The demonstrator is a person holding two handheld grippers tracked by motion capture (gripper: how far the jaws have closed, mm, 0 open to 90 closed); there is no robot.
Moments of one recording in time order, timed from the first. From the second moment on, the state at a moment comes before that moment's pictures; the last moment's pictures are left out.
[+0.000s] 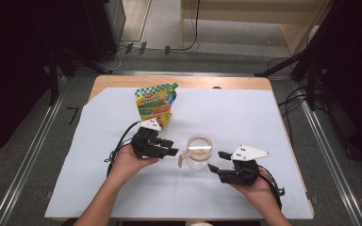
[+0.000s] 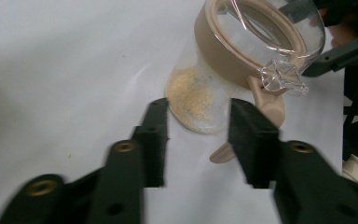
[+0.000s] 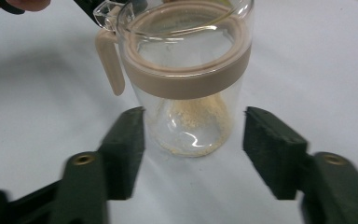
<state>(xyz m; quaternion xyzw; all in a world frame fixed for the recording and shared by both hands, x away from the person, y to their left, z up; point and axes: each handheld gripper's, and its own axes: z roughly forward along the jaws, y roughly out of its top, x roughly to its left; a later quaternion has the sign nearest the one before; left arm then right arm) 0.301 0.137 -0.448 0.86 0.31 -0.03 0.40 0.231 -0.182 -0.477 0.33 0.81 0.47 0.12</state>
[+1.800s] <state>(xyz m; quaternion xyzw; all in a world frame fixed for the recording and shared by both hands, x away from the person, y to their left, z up) 0.286 0.086 -0.460 0.89 0.24 -0.08 0.38 0.245 -0.171 -0.489 0.36 0.81 0.46 0.10</state>
